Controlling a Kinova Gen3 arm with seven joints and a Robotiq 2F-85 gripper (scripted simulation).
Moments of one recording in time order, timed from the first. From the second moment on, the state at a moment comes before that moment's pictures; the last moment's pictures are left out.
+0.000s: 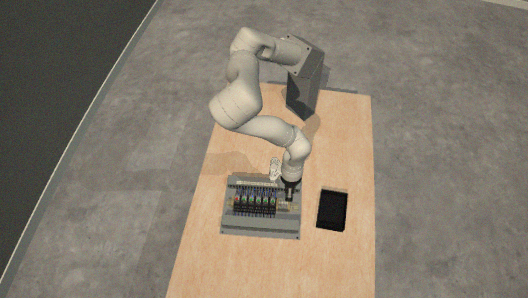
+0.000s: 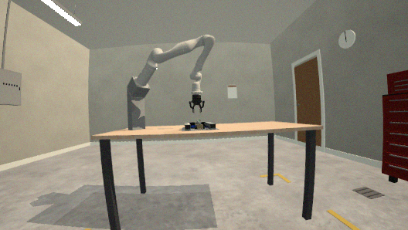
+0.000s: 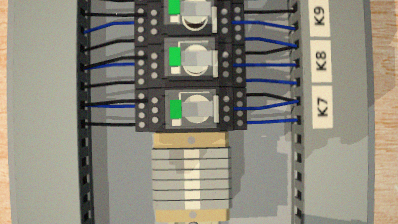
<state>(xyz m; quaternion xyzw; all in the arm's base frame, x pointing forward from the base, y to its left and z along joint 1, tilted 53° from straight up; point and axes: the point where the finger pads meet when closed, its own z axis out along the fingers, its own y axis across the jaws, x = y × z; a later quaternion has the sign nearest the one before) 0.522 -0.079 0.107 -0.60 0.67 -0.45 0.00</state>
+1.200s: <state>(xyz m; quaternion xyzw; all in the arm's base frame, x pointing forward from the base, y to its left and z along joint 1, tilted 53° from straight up) 0.507 -0.125 0.136 -0.61 0.66 -0.45 0.00</state>
